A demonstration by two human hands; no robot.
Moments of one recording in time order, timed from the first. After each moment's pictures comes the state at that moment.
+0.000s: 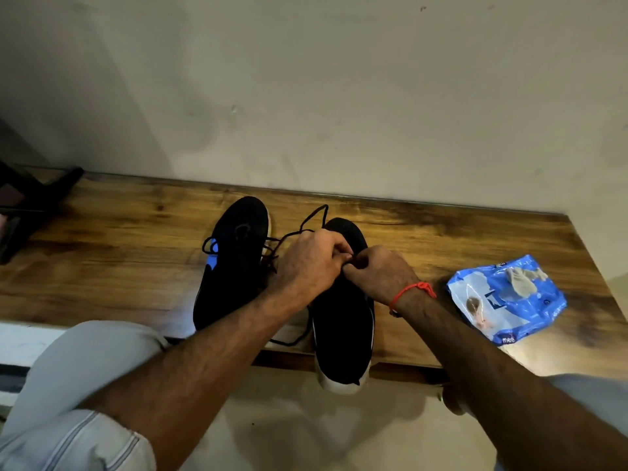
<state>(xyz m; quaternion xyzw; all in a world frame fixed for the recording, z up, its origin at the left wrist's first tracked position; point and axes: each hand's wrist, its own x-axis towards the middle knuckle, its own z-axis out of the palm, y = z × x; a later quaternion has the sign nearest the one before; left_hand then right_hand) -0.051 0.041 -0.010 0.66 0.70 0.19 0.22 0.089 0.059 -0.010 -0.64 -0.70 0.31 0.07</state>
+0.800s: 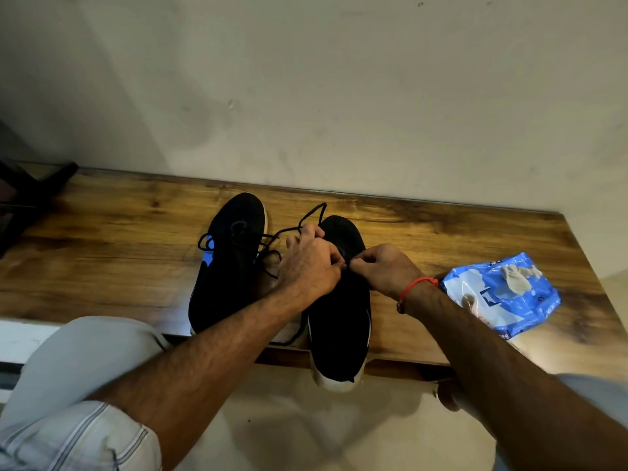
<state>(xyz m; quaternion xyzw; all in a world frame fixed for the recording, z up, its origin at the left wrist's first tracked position) -0.047 0.039 -0.023 0.63 0.72 0.12 0.24 0.104 0.065 -0.015 -0.63 -0.62 0.45 0.10</state>
